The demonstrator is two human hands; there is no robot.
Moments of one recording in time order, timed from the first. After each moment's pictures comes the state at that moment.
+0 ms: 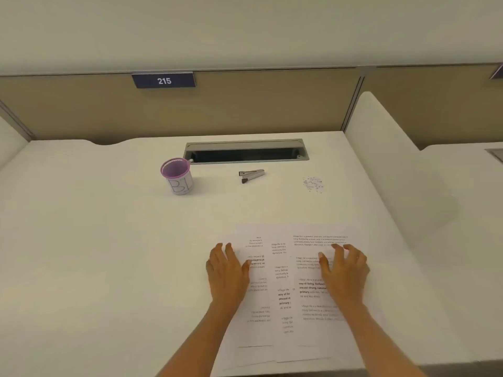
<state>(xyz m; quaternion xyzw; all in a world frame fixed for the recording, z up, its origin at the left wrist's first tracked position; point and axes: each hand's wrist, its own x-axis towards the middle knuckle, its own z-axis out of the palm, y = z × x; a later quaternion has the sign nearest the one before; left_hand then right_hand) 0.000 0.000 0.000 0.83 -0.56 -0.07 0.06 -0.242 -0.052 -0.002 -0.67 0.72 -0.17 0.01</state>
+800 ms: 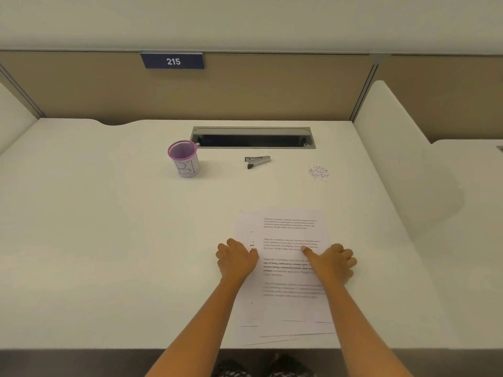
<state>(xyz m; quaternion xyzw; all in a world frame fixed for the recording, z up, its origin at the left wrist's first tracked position) -0.013 -0.007 0.021 0.87 -0.38 -0.31 0.11 -0.204 -0.049 0.008 -0.48 0.85 -0.07 0.21</state>
